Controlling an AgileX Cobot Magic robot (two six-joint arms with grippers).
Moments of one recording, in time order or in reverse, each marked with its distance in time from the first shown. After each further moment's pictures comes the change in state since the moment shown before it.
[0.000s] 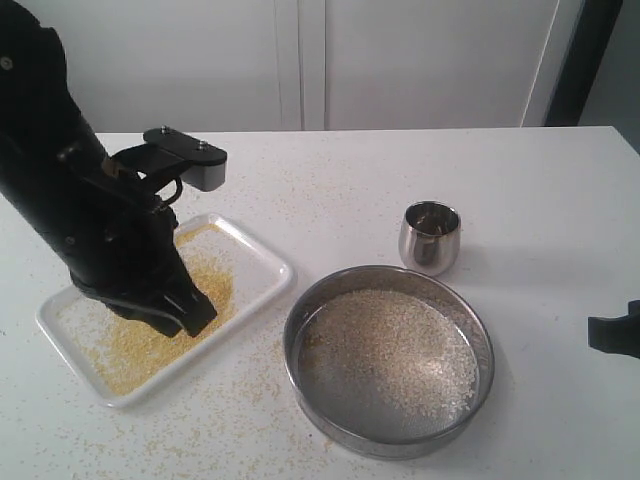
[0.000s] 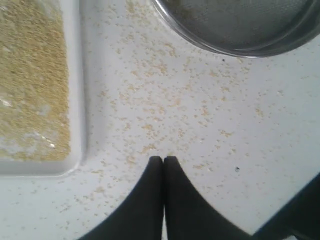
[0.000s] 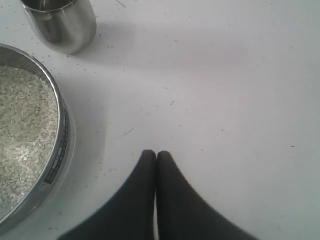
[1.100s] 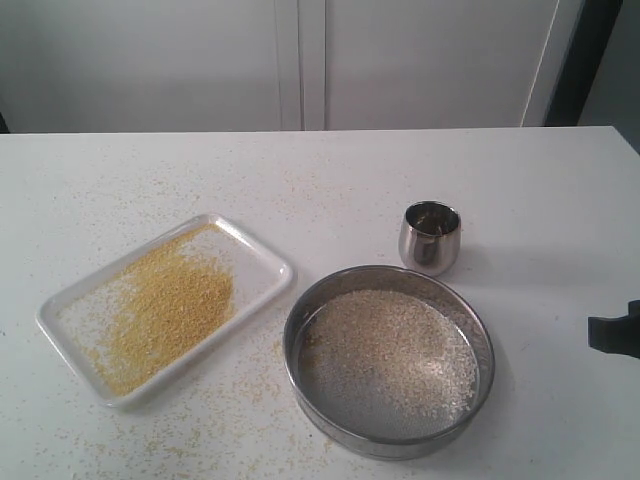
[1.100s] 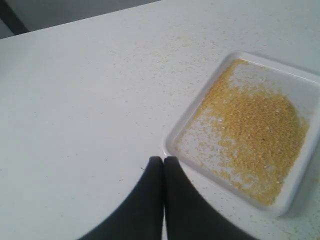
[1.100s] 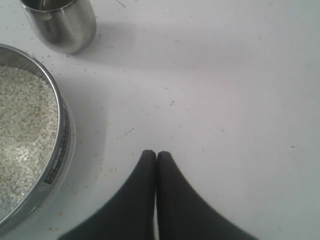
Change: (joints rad) left arm 0.579 -0.866 0.542 0.163 -0.449 -0.017; right arm 0.000 0.000 0.000 0.000 0.000 0.000
